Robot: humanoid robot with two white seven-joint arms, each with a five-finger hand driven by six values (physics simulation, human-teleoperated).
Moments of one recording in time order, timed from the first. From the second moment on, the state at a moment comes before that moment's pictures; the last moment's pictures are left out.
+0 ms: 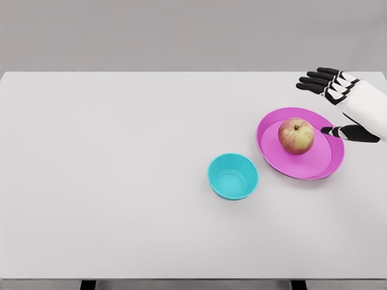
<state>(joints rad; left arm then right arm) 0.01 0.00 -0.01 -0.08 -0.02 0.00 -0.05 -0.17 -1.05 0.29 -1.73 0.30 -0.61 -0.11</state>
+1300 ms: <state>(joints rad) 0.01 0.00 -0.01 -0.08 -0.02 0.00 -0.05 -0.62 -0.93 0.49 -1.45 0.30 -0.55 0.61</state>
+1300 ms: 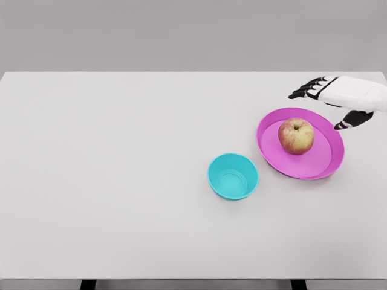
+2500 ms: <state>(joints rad) 0.01 0.00 -0.01 -0.08 -0.02 0.00 -0.05 -0.71 -0.85 0.72 -1.31 0.30 -0.55 0.61</state>
